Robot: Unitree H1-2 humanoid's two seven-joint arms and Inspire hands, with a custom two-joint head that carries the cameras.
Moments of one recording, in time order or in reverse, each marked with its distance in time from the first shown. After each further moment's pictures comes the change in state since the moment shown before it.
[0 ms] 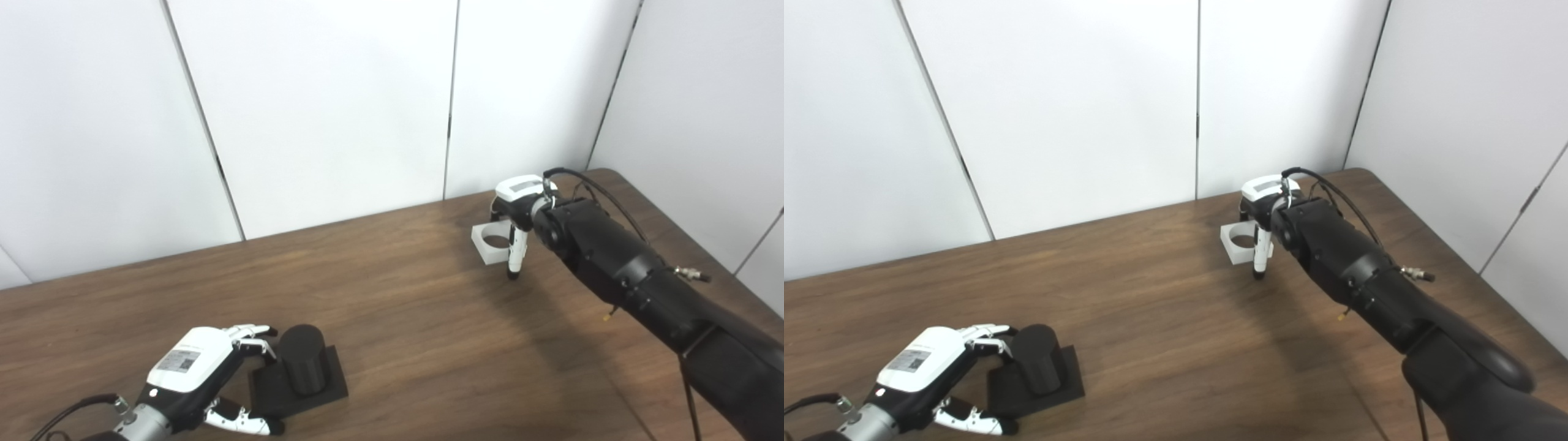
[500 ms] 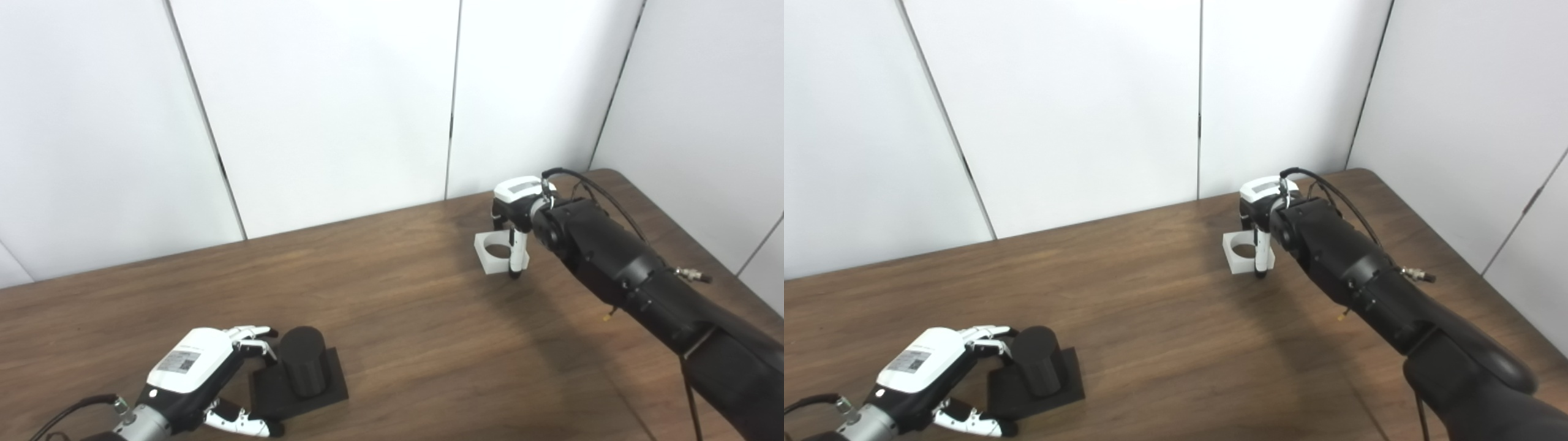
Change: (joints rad) left arm 0.000 0.002 0.001 -0.005 -0.003 -0.001 -0.011; right arm 0.010 -0.004 -0.012 -0.029 0.010 -0.019 0.018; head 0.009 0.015
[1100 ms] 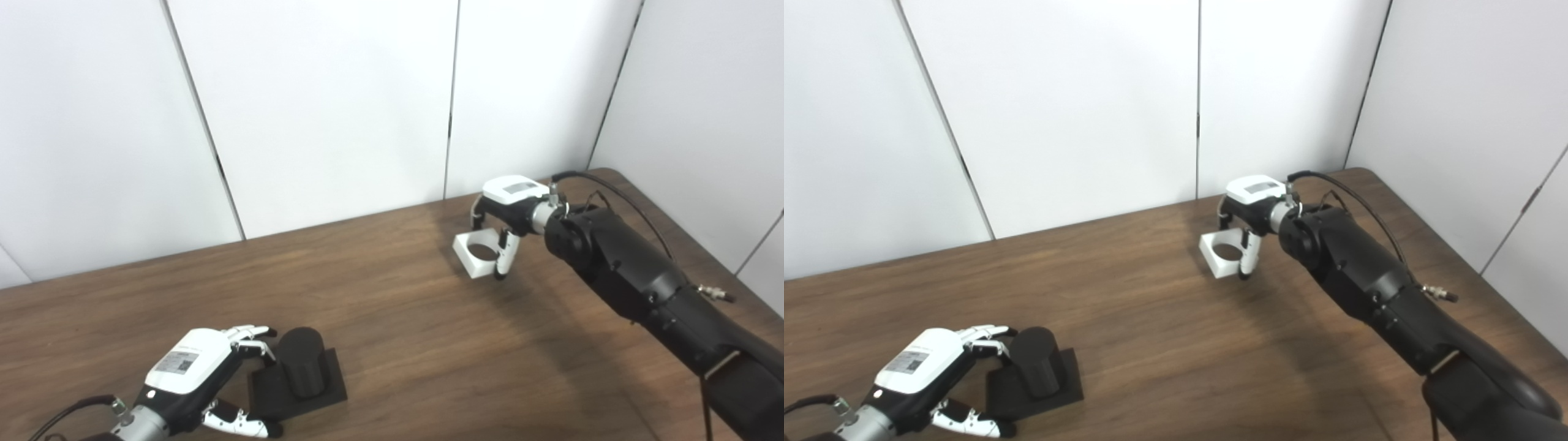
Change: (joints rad) left arm 0.003 0.002 0.007 0.000 -0.002 0.001 -0.003; right arm 0.082 -0.014 -0.095 -0.224 0.129 -0.127 -0.067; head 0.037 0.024
